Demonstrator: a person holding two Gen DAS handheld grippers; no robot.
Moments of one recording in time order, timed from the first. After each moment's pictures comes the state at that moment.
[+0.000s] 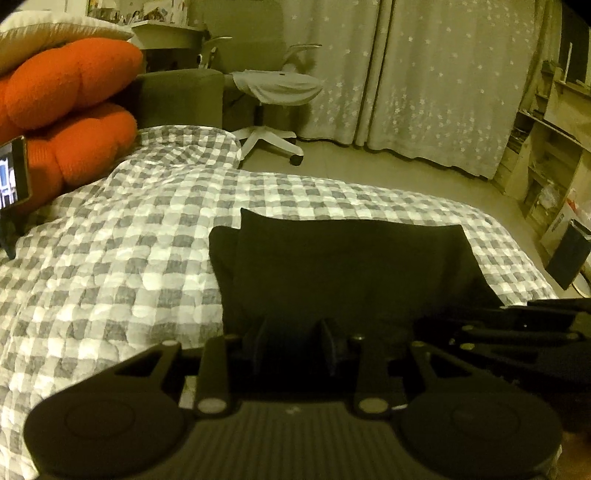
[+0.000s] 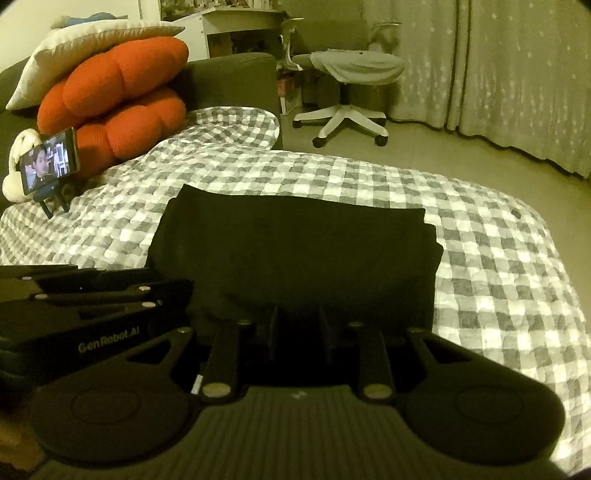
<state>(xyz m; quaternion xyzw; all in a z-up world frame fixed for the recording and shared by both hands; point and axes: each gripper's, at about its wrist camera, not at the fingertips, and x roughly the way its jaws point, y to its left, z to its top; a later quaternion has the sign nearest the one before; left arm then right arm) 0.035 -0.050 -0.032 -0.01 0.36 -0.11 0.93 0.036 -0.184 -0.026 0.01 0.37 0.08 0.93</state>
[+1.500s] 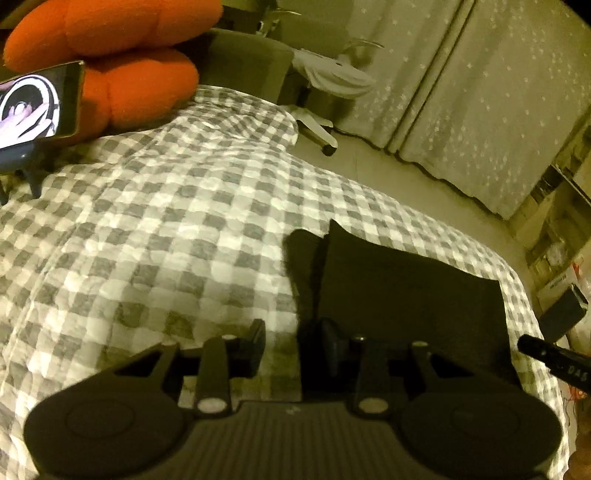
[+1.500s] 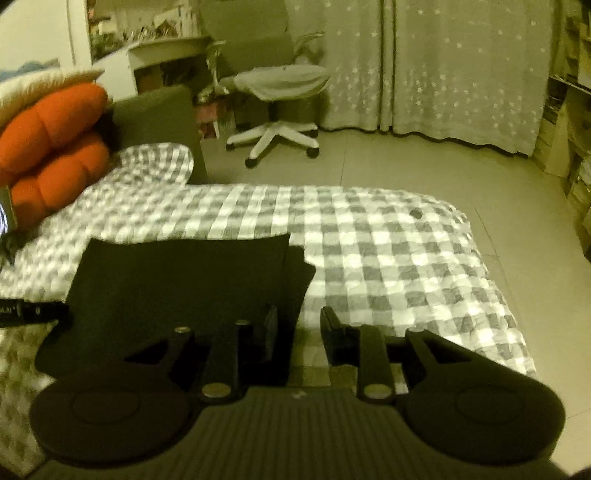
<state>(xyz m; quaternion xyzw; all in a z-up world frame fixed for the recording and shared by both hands) 0.063 0.016 -0.030 -0.14 0.40 -0.08 0.90 0.040 -0.250 -0.015 0.05 0.34 -0.02 0.94</state>
